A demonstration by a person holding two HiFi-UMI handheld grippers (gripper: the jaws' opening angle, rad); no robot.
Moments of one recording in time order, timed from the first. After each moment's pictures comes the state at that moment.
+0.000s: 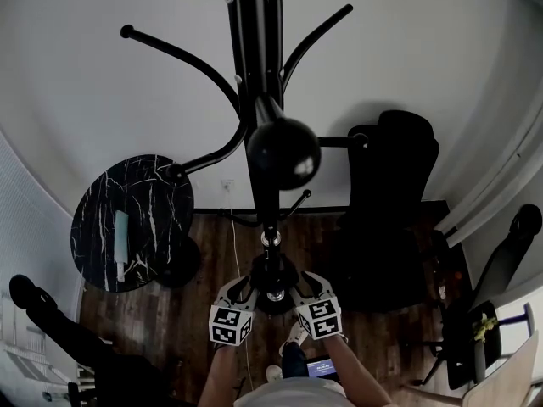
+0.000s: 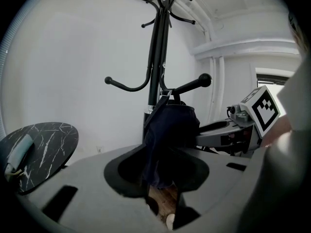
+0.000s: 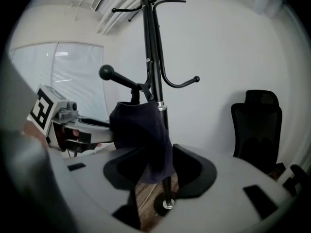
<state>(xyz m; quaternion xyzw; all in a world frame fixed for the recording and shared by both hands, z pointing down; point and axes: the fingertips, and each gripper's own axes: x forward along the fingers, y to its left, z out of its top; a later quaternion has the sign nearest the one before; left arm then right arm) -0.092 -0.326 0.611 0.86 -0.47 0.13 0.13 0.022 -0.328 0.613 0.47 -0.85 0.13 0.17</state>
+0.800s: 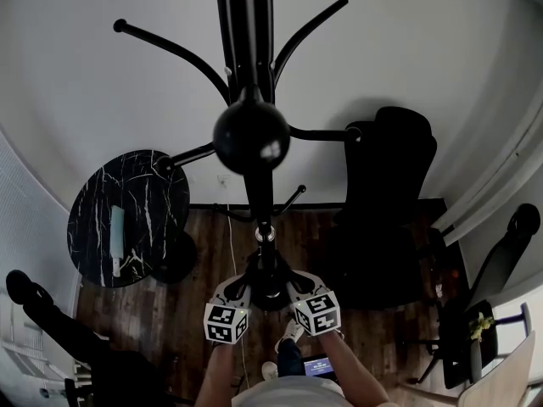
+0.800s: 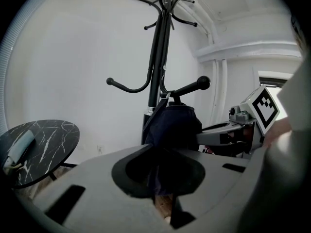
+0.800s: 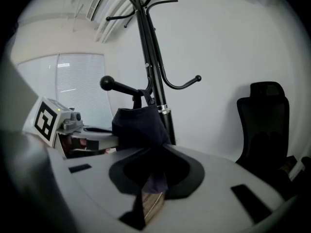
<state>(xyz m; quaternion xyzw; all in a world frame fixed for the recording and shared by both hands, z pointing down) -0.088 -0.323 0.607 0.86 -0.48 0.12 0.14 0.015 -0.326 0.603 0.44 -0.87 0.16 0.14</state>
